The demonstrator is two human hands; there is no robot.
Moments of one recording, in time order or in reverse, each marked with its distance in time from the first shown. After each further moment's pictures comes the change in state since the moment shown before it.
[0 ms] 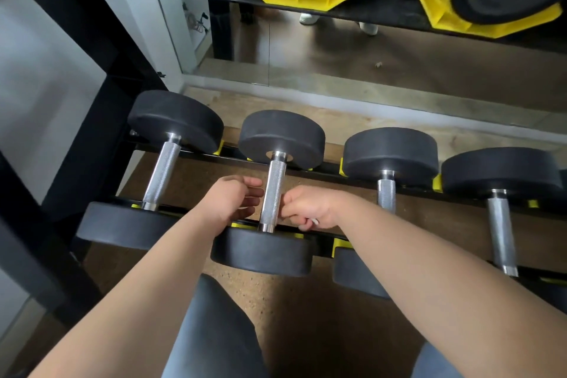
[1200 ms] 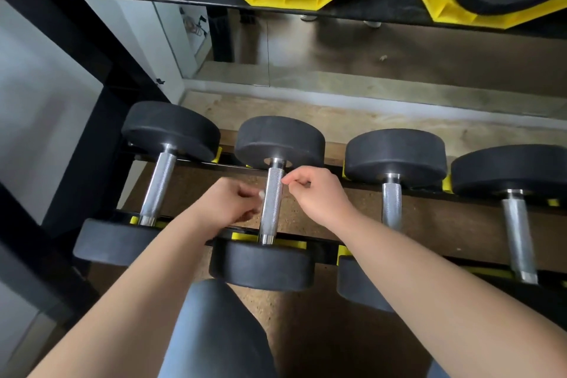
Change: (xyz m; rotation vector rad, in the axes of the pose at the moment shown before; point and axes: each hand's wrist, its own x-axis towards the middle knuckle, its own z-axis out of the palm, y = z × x) left_hand 0.007 0.002 -0.013 0.362 -0.139 0.243; right_hand -0.026 -0.008 -0.002 -0.220 0.666 -0.400
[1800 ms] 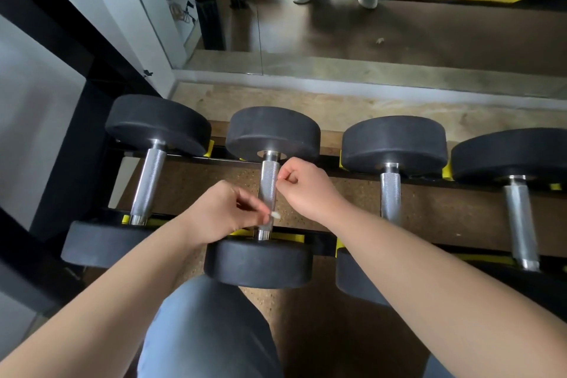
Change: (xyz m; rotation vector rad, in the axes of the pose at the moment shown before) left_hand -0.024 0.008 -0.007 0.333 -0.168 0.181; right_hand 0.004 -0.005 0.009 -0.053 -0.070 0.044
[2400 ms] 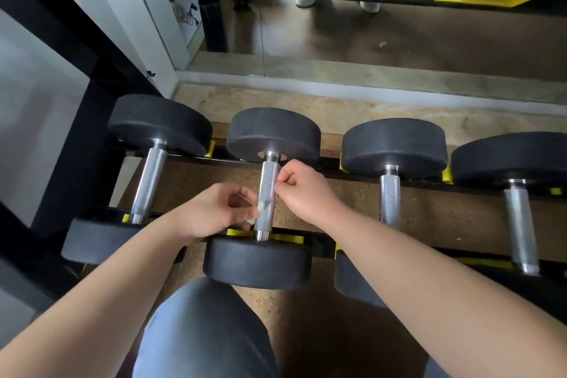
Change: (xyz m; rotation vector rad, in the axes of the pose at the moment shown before) left_hand 0.010 -0.020 0.001 -0.319 -0.014 -0.106; right_hand -0.002 0.000 0.005 0.061 0.008 0.034
